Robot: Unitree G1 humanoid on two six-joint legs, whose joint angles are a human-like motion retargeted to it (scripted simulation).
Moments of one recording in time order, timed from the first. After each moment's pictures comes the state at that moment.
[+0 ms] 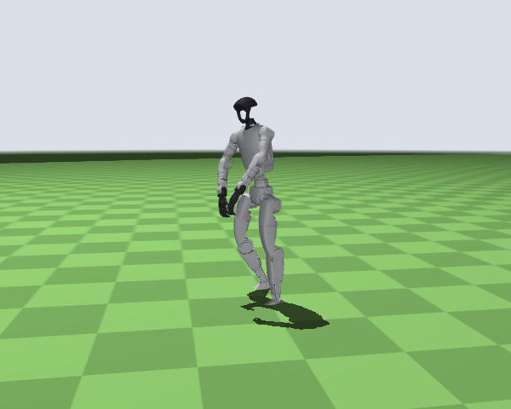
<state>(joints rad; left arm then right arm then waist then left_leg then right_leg) -0.71 0.26 -1.40 0.96 0.17 -0.02 -0.06 -0.45 -0.58 1.40 0.77 0.13 -0.03 0.09 0.08 0.12 0.14 0.01 0.03 -0.14 -0.04 -0.16 -0.07 -0.02 -0.28 -0.48 0.59 -0.10 -0.05</state>
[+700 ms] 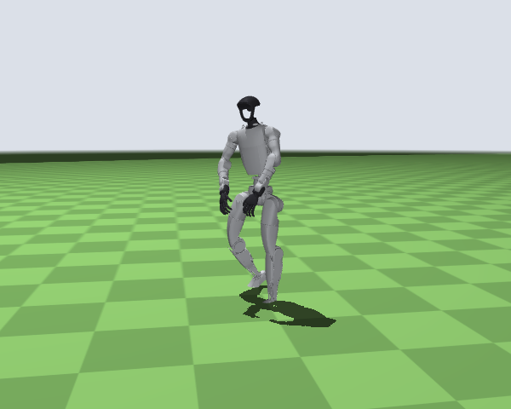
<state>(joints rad) -0.54 0.37 -1.39 0.88 -0.05 0.00 0.09 -0.40 -0.46 1.19 0.74 0.15 -0.08 -0.16 0.04 0.14 0.07 -0.06 0.00 -0.26 -0.04 -0.14 -0.14 -0.07 -0.29 -0.46 0.74 0.09 -0.14</state>
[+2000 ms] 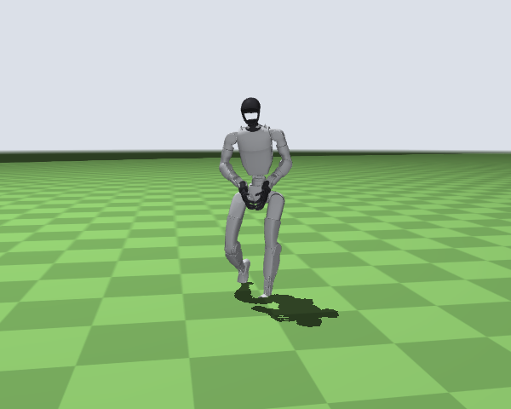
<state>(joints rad) -0.30 0.26 -0.82 0.36 -0.58 0.01 0.47 -0.36 -0.34 0.93 0.34 0.76 -0.07 -0.50 -0.01 0.08 0.24 -0.19 -0.18 -0.49 -0.03 -0.05 -0.25 -0.24 -0.24 -0.24 1.01 0.52 0.04</state>
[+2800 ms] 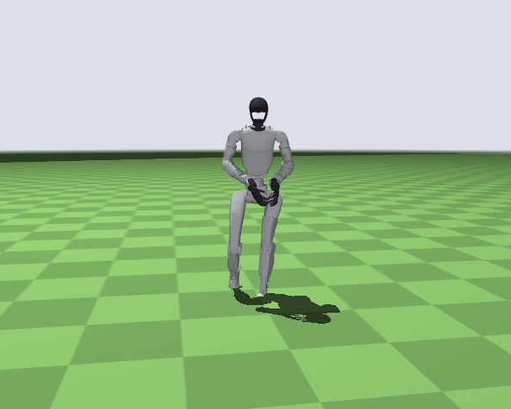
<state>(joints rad) -0.30 0.29 -0.67 0.28 -0.45 0.06 0.60 -0.45 -0.28 0.95 0.34 0.81 0.11 -0.40 -0.03 0.00 0.23 -0.25 -0.26 -0.49 0.13 -0.10 -0.25 -0.45 -0.13 -0.07 1.02 0.52 0.25</state>
